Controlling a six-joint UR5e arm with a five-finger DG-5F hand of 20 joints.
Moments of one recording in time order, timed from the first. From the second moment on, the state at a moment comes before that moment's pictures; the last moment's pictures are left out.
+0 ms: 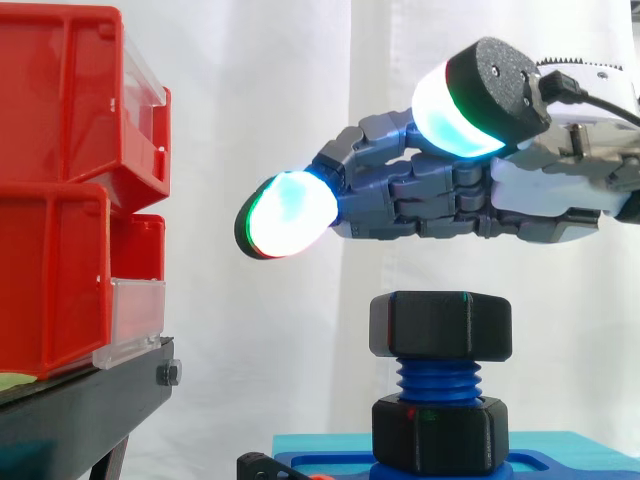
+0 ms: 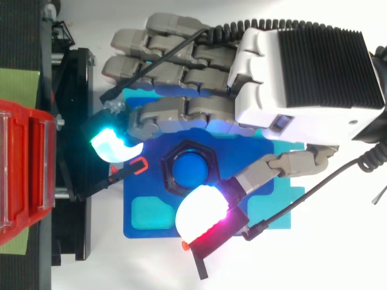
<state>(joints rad) 0.13 -2.17 -1.30 -2.68 -1.47 -1.09</state>
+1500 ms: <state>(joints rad) 0.12 -2.21 -1.30 -2.67 -1.49 -1.08</state>
